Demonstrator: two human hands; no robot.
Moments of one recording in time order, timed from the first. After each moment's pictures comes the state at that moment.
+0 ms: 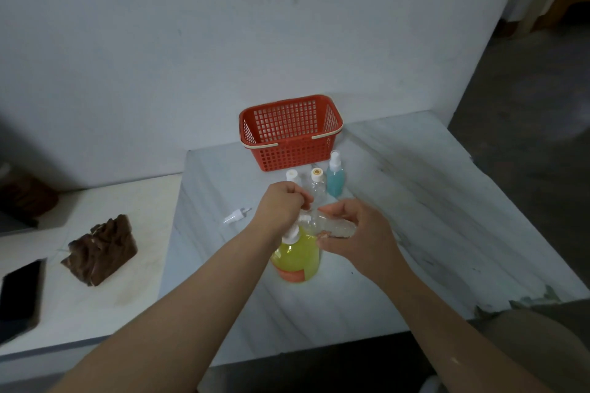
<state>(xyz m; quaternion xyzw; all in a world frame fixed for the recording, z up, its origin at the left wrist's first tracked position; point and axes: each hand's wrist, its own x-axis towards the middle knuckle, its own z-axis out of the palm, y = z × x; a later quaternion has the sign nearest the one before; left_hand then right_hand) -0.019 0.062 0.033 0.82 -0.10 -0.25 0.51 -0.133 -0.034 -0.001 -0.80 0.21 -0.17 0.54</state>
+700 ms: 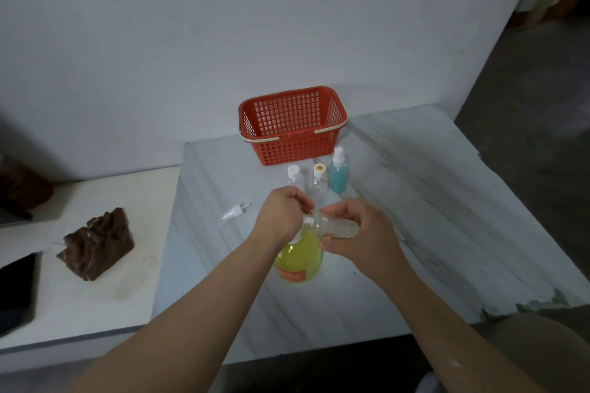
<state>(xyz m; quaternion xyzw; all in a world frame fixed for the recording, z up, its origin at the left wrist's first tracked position) -0.022 0.063 0.020 0.84 -0.10 -0.24 0.48 -0.129 -0.036 -0.005 -0.80 0.21 -0.15 0.54</state>
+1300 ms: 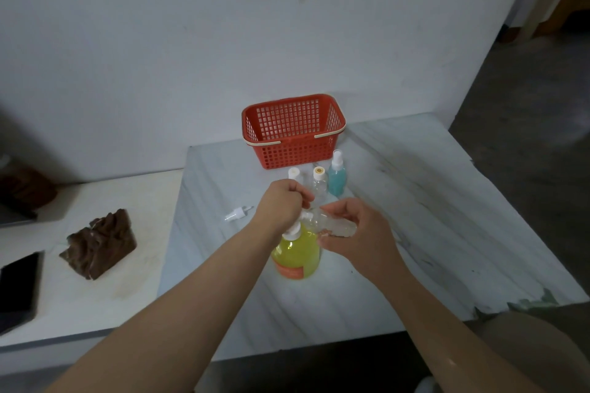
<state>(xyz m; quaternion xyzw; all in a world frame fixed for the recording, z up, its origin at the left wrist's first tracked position) -0.018 0.064 0.033 0.84 -0.10 -0.25 0.48 -0.133 -0.030 -0.002 -0.80 0.21 -0.16 0.54</state>
